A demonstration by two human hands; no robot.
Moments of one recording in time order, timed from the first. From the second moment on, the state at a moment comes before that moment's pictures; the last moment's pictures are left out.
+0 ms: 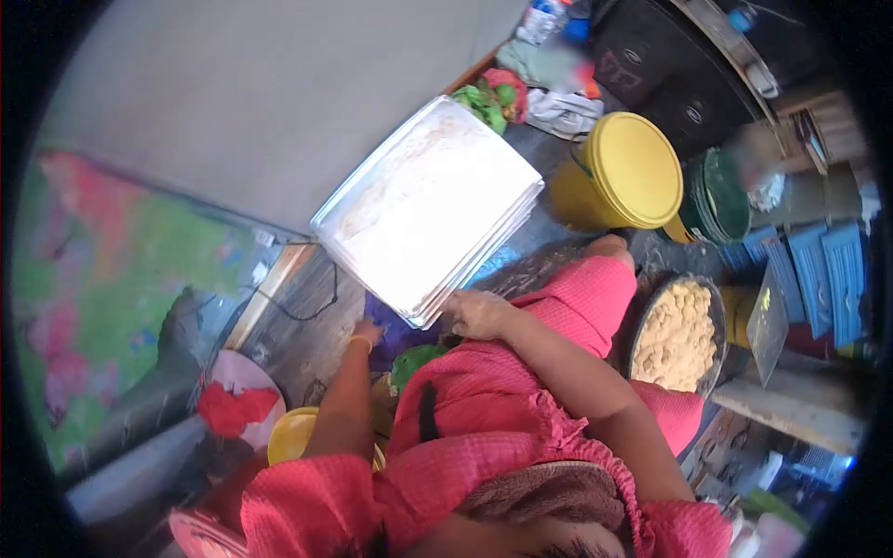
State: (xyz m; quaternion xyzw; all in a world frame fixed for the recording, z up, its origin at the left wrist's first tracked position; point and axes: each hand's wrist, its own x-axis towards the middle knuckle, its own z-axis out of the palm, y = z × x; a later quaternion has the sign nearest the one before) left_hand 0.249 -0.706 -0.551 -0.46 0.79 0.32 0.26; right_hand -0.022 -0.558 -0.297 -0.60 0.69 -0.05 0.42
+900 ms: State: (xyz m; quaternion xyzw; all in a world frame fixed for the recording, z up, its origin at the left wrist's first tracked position) left_hand -0.163 -0.470 -0.142 0.33 0.88 0.31 0.13; right_hand -0.169 -0.306 -0.196 -0.34 0.75 -0.57 -0.04
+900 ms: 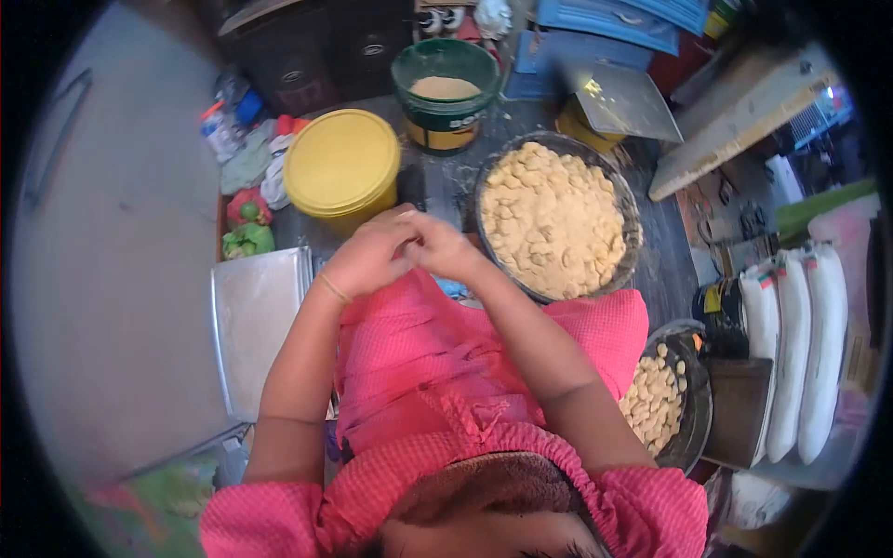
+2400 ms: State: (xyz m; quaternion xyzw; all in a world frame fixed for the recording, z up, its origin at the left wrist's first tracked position) left_hand -0.347 -0.204 -0.218 0.43 0.85 0.14 0.27; right_hand -0.162 -0.018 -0.404 0.21 0.89 -0.37 0.19
